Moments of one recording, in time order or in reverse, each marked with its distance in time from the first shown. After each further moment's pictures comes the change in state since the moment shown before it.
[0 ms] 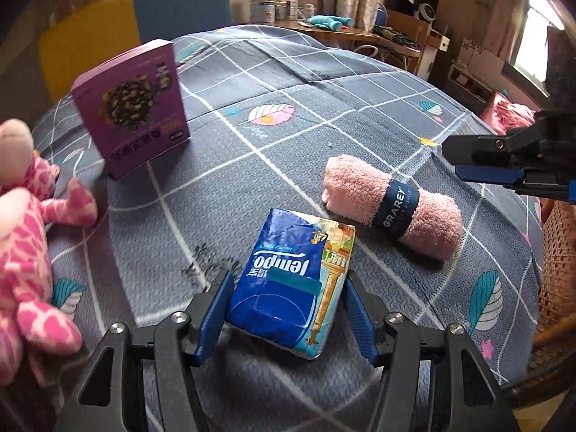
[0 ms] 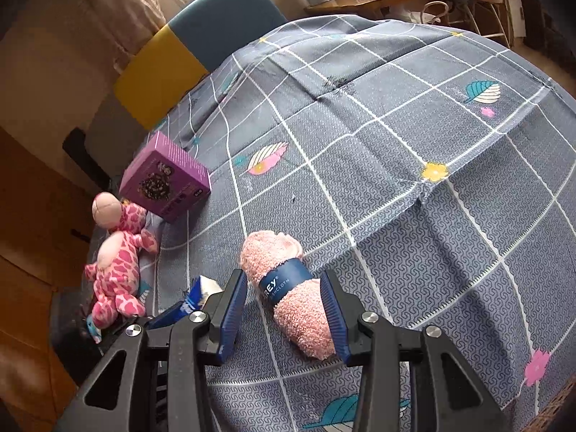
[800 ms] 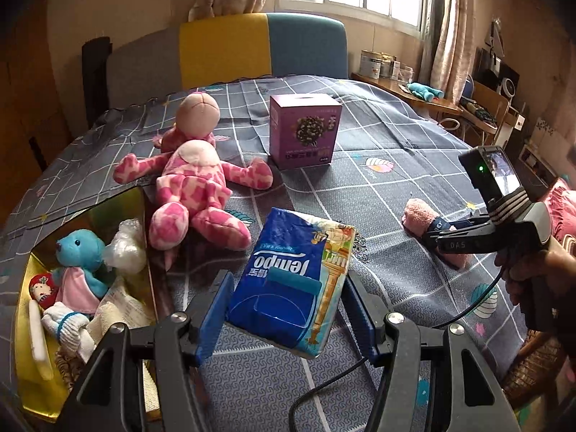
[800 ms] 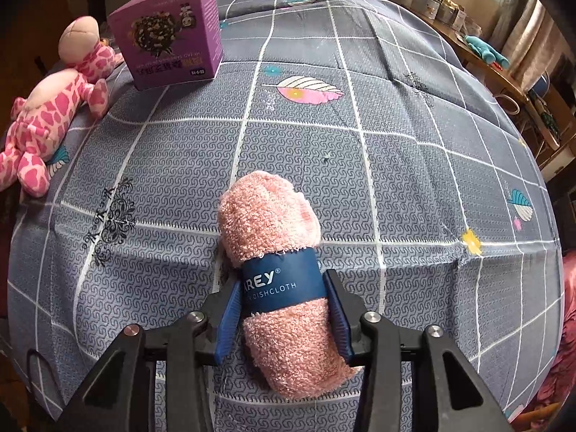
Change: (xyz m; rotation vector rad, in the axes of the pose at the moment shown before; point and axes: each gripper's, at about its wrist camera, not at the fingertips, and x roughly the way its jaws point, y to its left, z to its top) left arm -0.147 0.045 -0.084 -0.320 -0.173 0.267; right arm 0.084 0.054 -0.019 -0.553 0.212 -0.355
